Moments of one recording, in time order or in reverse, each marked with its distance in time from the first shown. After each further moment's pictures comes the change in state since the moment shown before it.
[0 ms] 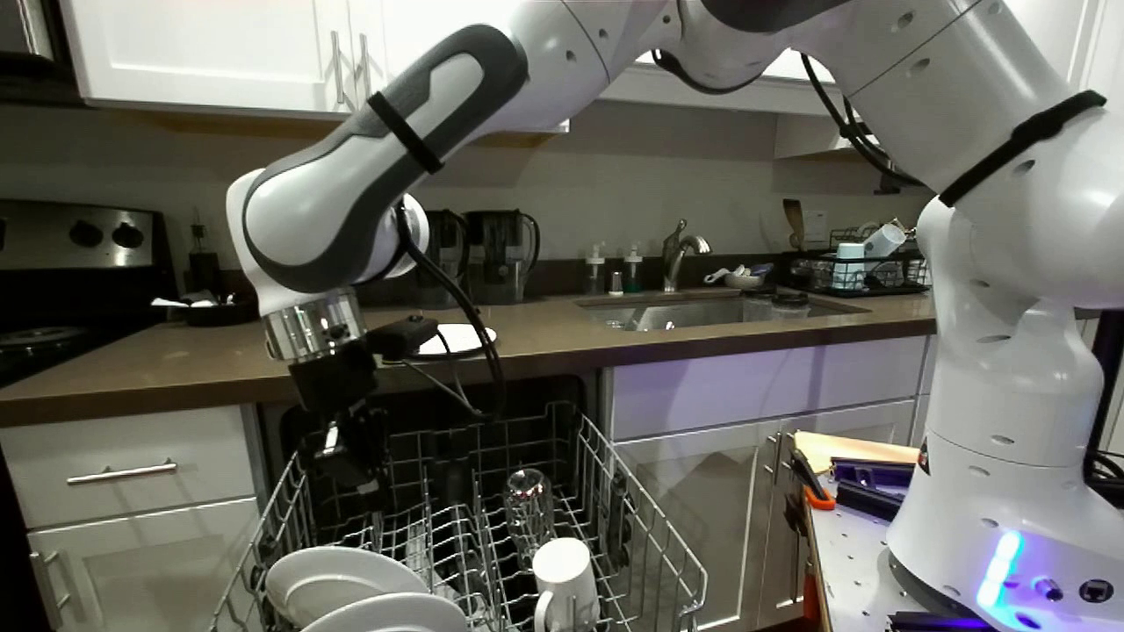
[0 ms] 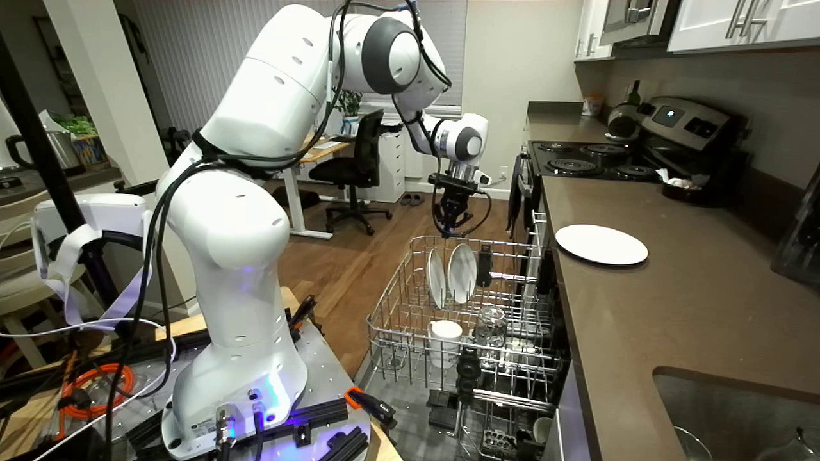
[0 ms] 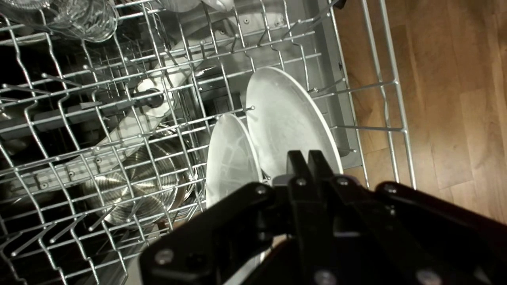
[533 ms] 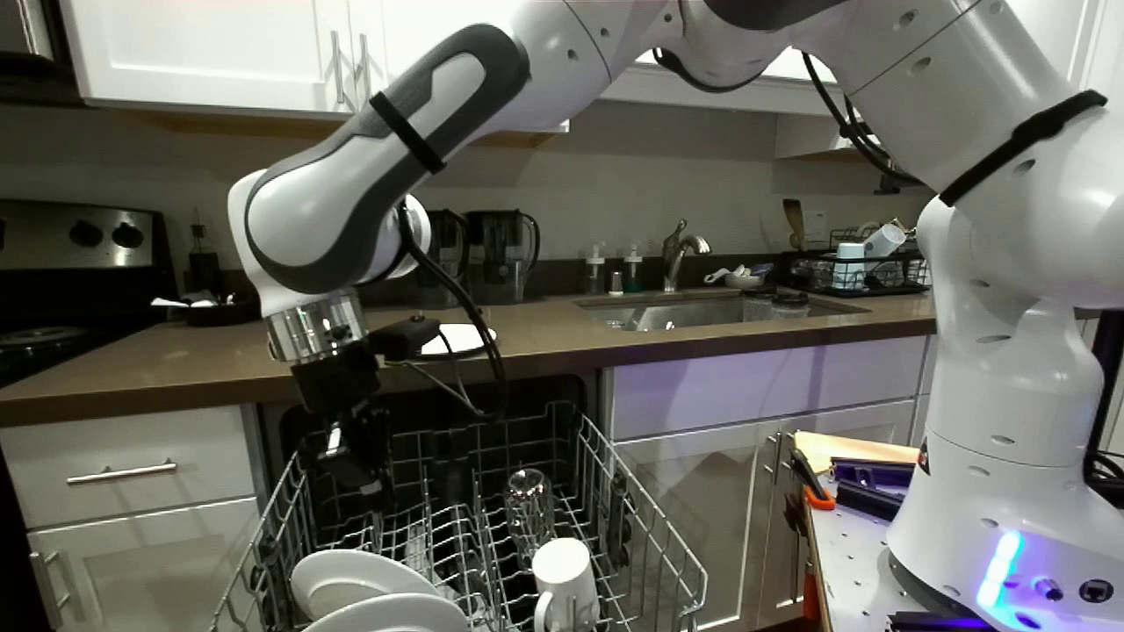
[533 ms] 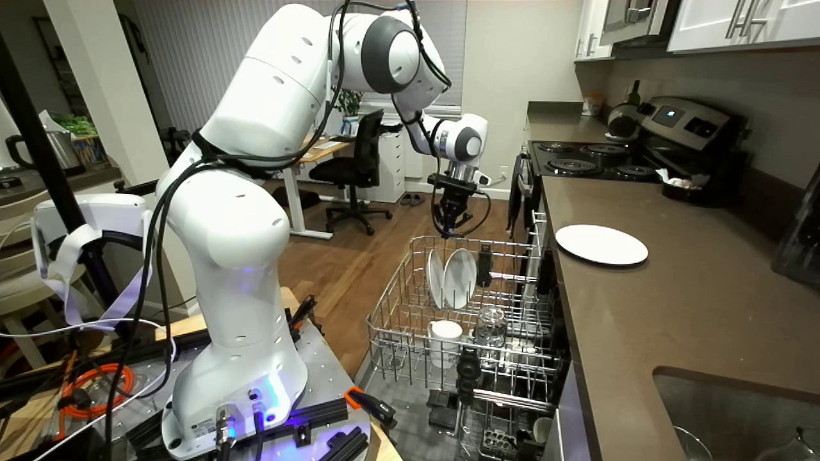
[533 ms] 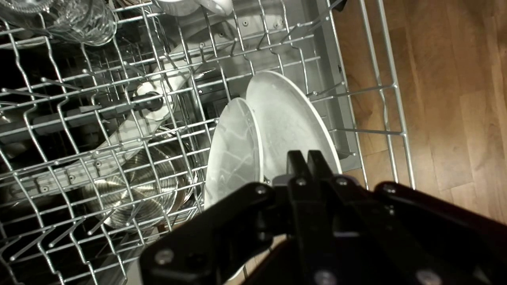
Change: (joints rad) arm 0.000 -0.003 0.000 -0.009 0.000 0.001 0.002
